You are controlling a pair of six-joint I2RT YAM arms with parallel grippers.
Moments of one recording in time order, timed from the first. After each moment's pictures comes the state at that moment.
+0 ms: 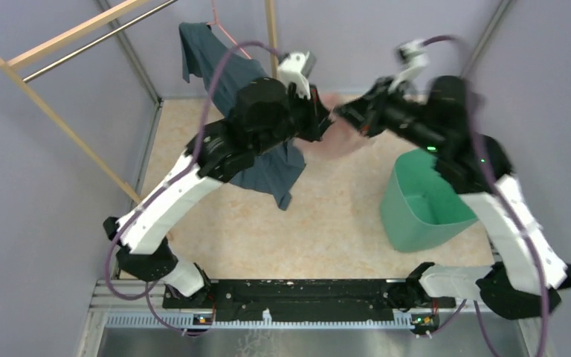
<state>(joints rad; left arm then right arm) -0.92 1.52 1.88 -0.77 -0.18 -0.52 0.66 1.22 1.63 -0.70 -0.10 0.48</state>
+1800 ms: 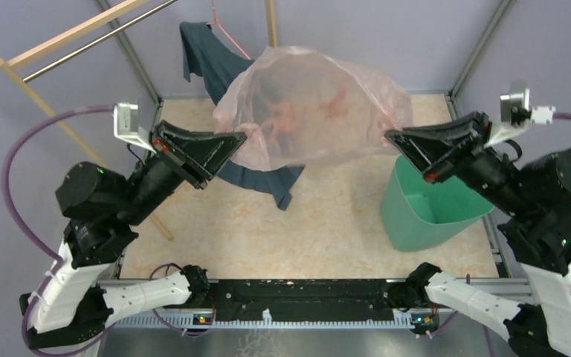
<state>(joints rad) -0.98 0.90 1.61 -0.36 -0.05 -0.57 0.67 0.88 1.61 -0.43 -0.29 0.35</state>
